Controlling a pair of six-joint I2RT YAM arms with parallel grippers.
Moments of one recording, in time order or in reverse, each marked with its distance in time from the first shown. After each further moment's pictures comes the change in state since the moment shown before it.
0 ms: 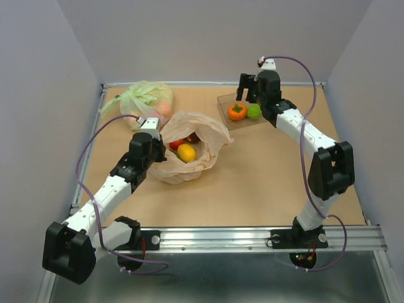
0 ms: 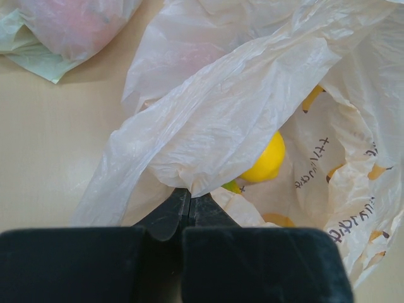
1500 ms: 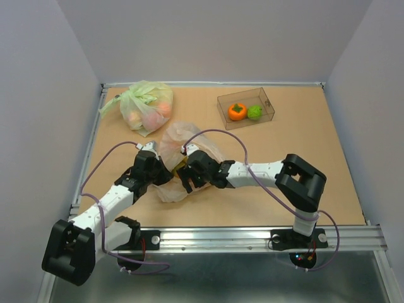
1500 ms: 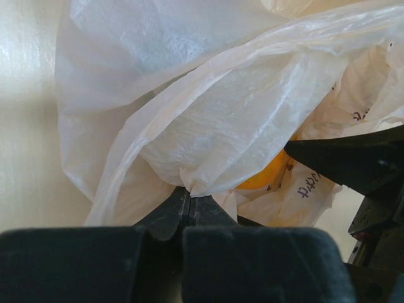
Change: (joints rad) left arm 0.000 -0.010 -0.223 -0.053 0.181 -0.412; right arm 0.759 0.009 -0.395 -0.018 -0.017 0.096
